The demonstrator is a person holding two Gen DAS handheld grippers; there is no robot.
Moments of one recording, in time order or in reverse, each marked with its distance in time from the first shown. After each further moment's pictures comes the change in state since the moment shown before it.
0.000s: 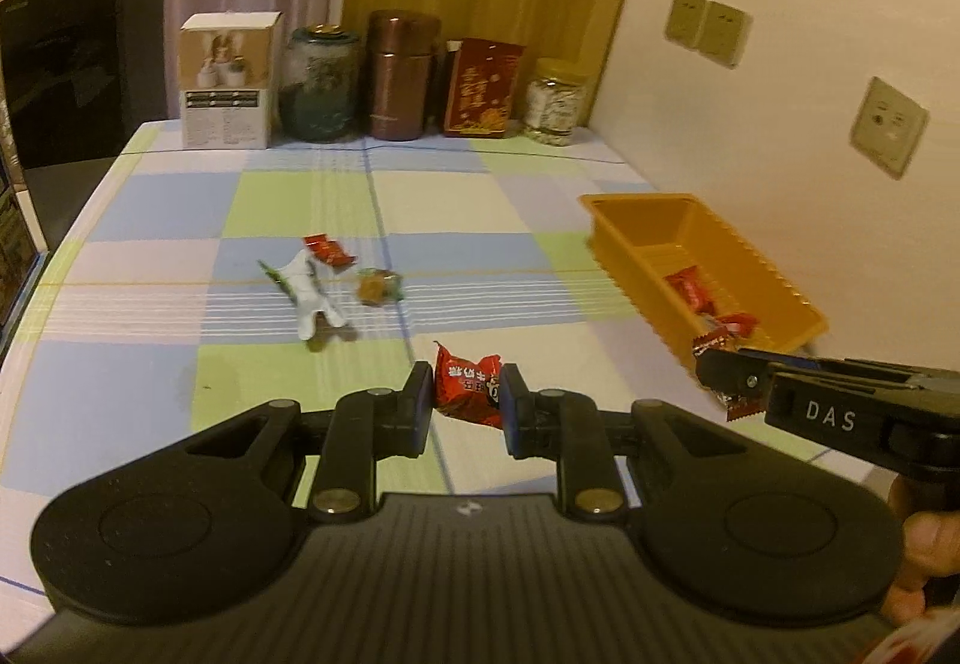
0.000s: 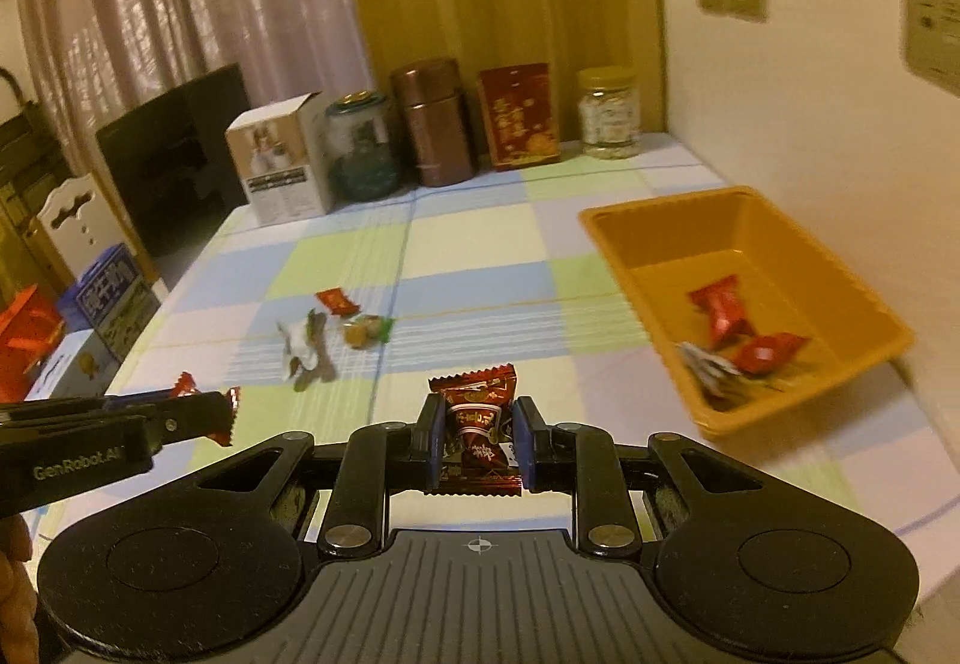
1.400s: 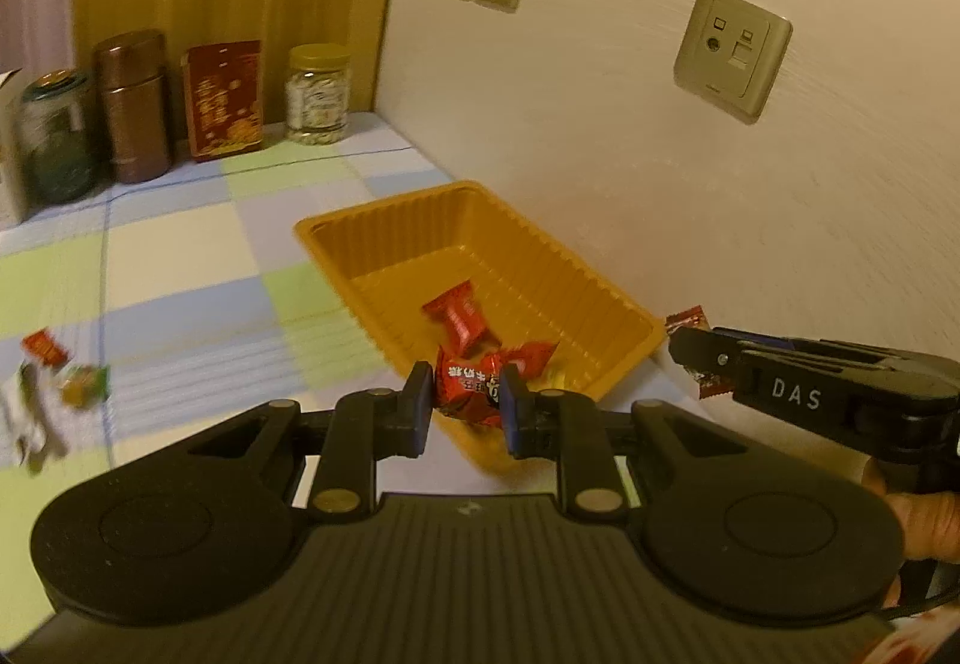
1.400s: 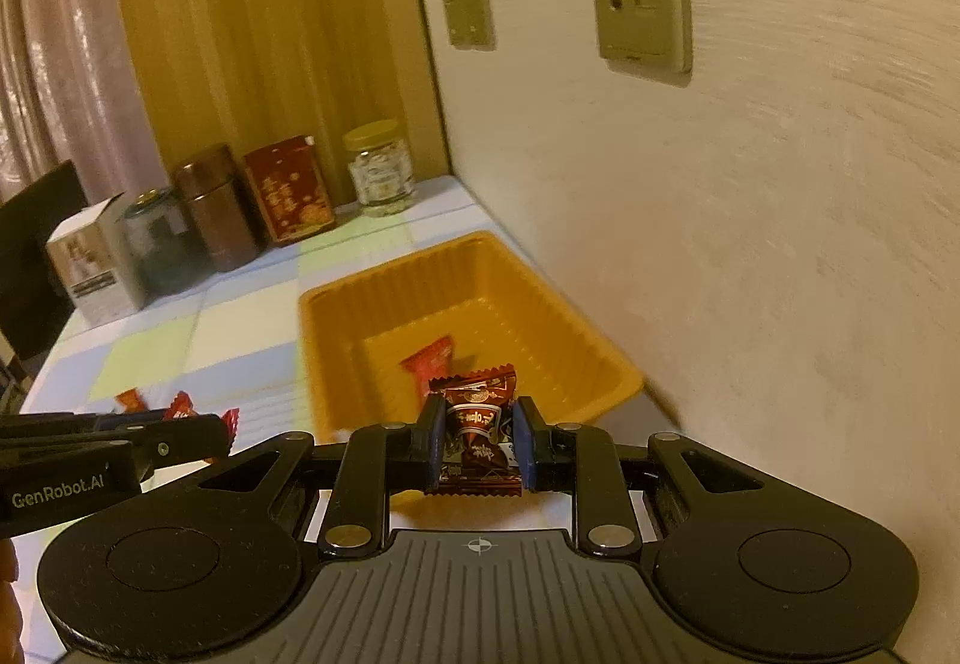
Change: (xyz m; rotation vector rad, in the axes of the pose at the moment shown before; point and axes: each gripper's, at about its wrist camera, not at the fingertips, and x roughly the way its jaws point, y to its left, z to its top) left arm 0.102 -0.169 0.045 0.188 0.054 -0.252; right arm -0.029 -0.170 0.035 0.149 -0.081 -0.224
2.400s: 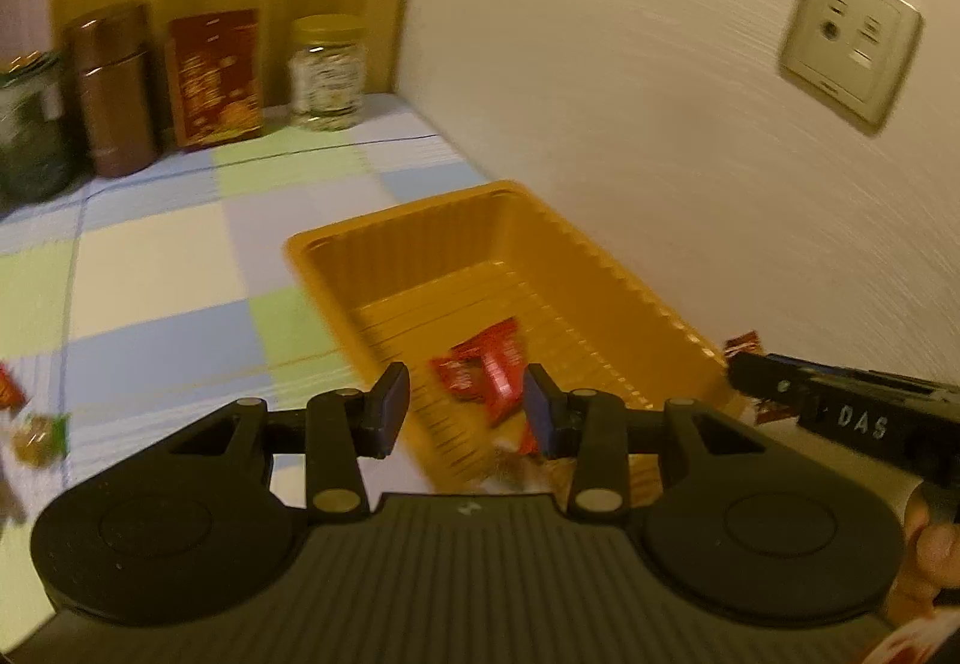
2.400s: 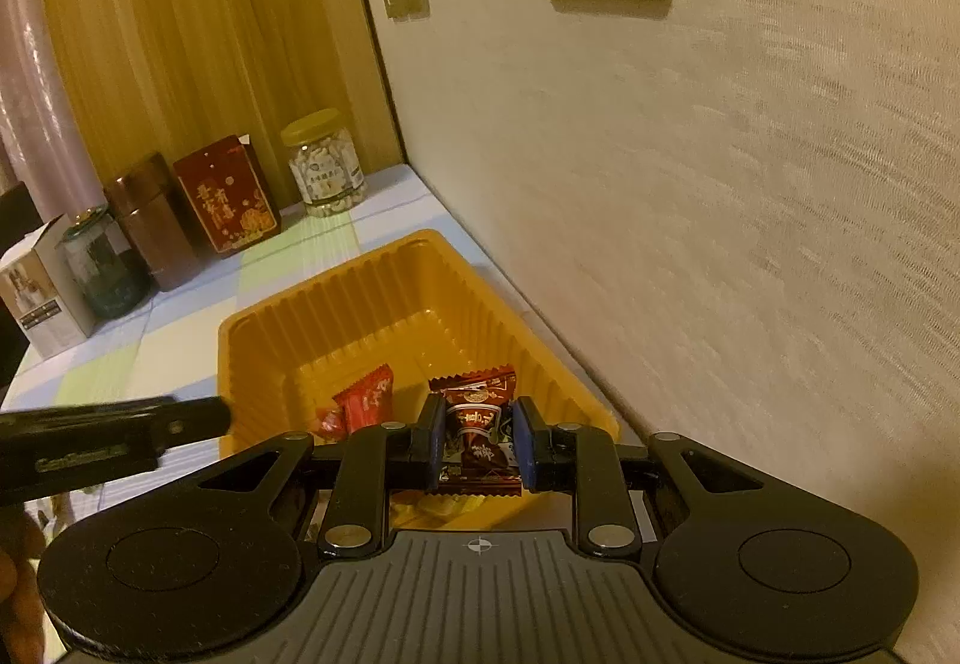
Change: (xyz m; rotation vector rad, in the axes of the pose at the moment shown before) left arm 0.082 0.026 0.027 -0.043 0.039 0.054; right arm 0.070 -0.036 0.022 0.065 0.041 -0.023
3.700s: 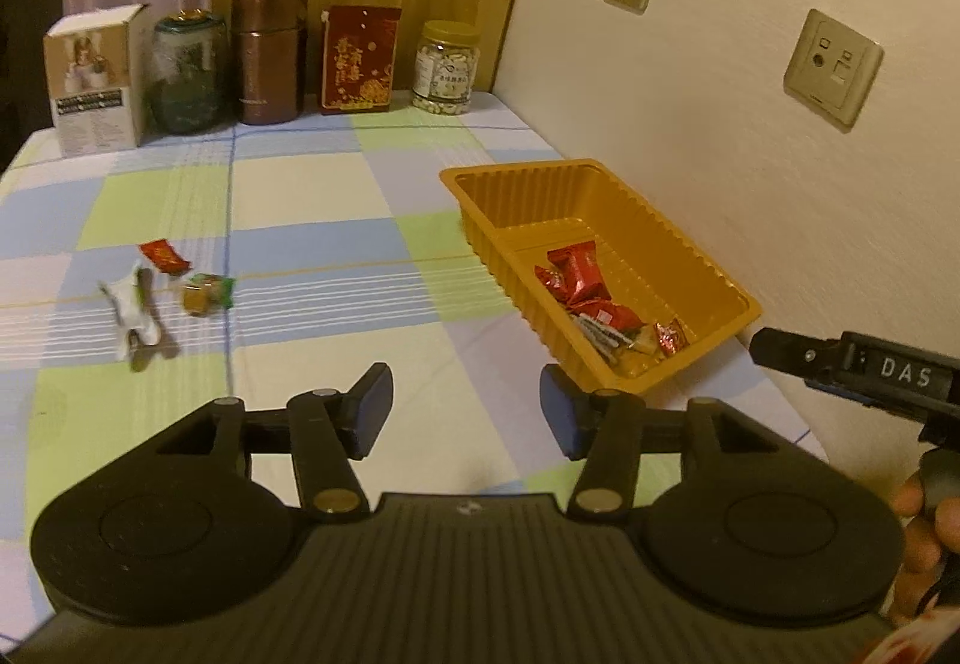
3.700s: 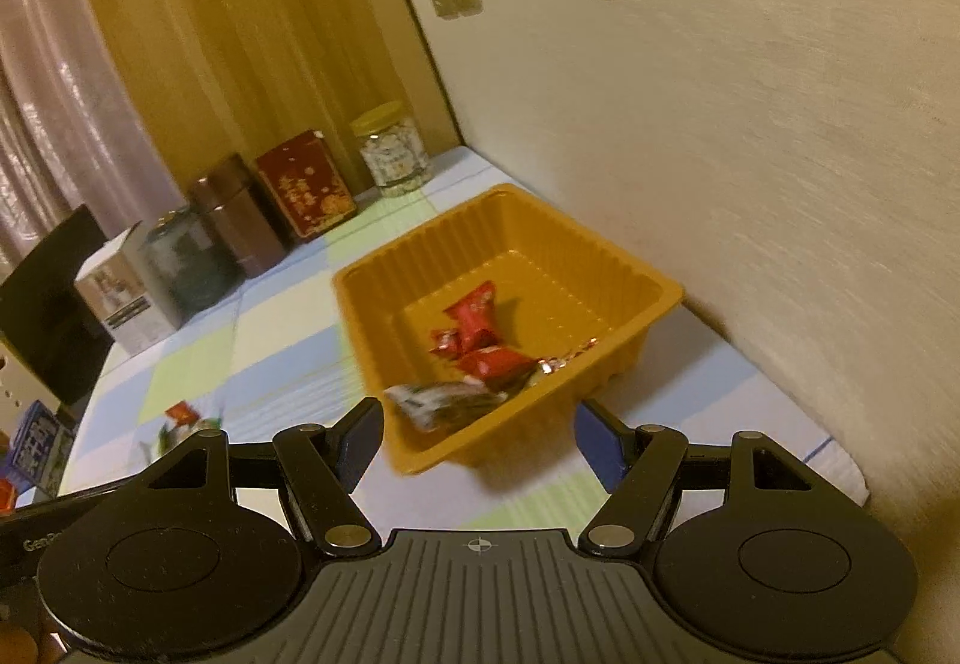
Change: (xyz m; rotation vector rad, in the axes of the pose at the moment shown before) left arm -0.129 0.036 -0.080 -0.090 -0.037 0.107; right arm -0.083 0.040 -0.055 0.089 0.003 0.107
